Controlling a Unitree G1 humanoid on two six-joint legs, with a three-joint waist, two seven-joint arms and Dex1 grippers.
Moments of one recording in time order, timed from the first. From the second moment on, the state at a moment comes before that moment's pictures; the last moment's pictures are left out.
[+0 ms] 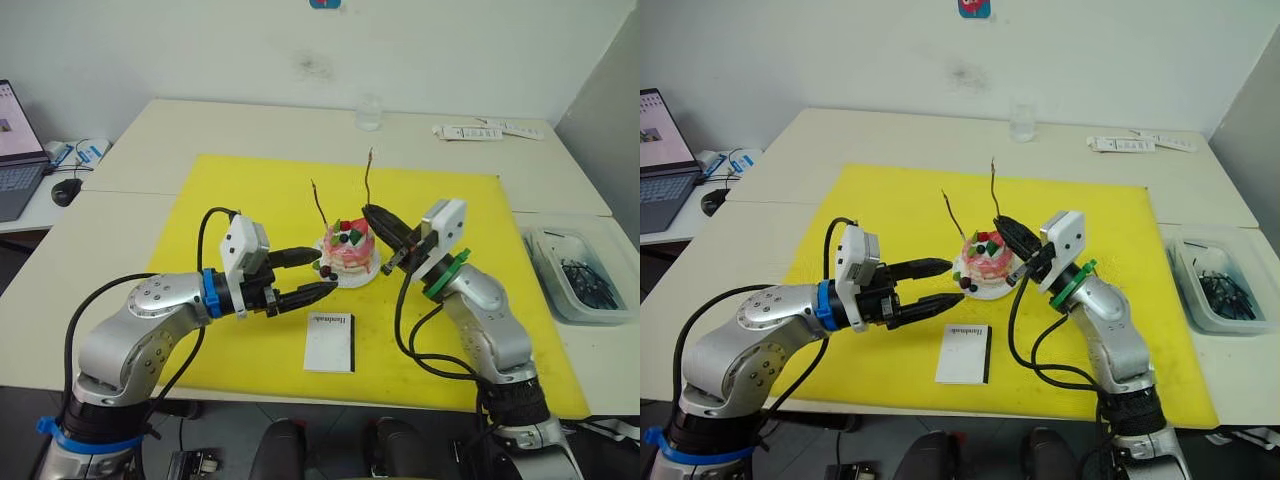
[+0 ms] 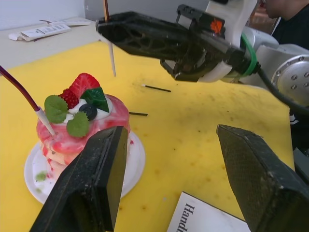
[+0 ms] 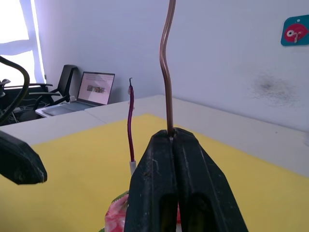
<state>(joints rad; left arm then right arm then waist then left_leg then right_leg) -0.29 0.64 0.04 -0.46 -0.67 0.67 -0.86 -0.36 -0.17 0.11 -0.16 0.26 0.09 0.55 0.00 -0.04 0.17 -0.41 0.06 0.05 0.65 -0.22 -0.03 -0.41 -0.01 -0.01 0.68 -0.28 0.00</state>
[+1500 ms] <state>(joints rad) -0.32 0.66 0.03 -0.46 -0.69 0.71 -0.86 -0.29 -0.08 0.12 0.00 0.21 -0.10 0.49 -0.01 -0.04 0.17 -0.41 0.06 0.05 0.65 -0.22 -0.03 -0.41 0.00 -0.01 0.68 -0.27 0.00</state>
